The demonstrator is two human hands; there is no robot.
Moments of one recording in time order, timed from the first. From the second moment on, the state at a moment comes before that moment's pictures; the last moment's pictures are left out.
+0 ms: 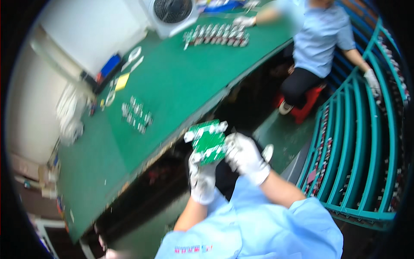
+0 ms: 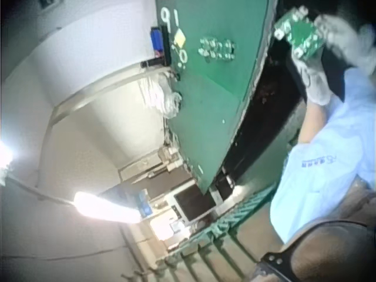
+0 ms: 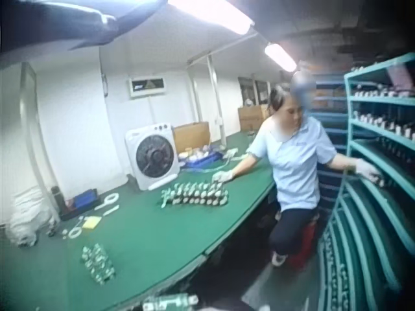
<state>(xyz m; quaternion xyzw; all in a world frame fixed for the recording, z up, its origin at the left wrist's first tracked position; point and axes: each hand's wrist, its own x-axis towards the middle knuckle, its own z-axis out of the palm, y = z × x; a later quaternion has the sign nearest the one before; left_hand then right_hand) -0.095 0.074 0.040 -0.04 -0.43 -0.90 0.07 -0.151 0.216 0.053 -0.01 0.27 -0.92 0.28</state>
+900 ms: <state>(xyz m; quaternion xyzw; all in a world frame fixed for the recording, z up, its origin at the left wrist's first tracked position) -0.076 0.062 -0.012 0.26 0.10 -0.94 0.17 -0.143 0.198 0.075 -0.30 0.80 -0.52 0.04</state>
